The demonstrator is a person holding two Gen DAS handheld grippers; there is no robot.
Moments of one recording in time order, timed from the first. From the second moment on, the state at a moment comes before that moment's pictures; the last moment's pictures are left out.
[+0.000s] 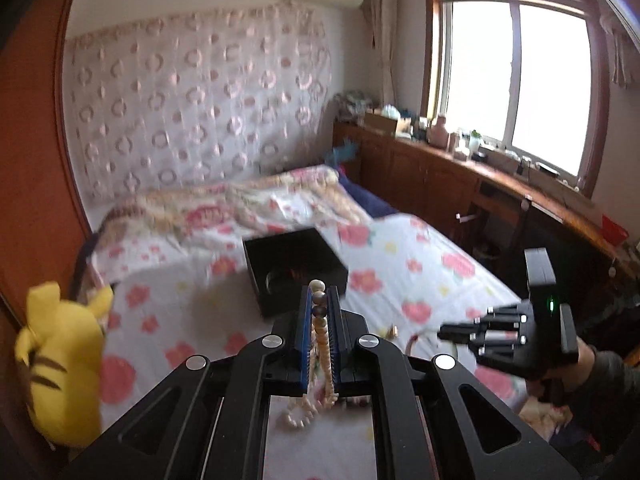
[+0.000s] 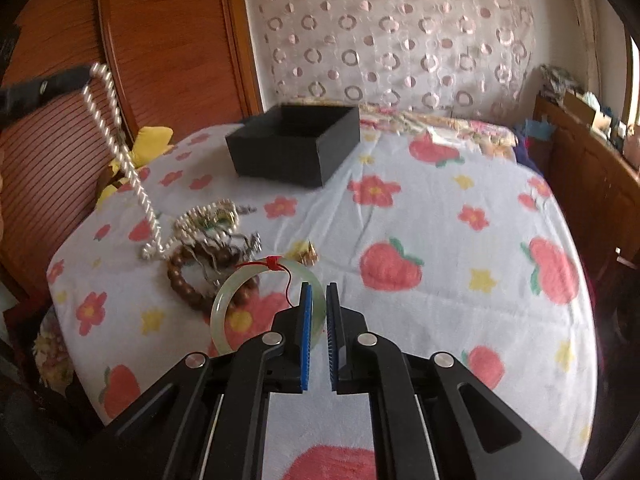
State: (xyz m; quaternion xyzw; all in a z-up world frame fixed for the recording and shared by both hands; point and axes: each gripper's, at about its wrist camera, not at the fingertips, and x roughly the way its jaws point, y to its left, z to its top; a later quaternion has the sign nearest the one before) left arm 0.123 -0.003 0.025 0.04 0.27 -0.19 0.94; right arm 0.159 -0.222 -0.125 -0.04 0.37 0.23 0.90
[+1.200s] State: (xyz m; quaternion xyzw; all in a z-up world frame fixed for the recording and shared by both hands) left arm 0.291 -0.033 0.091 0.04 0.22 -0.20 0.95; right arm 0.285 -0.209 -0.031 -0.06 0.29 0.24 0.92
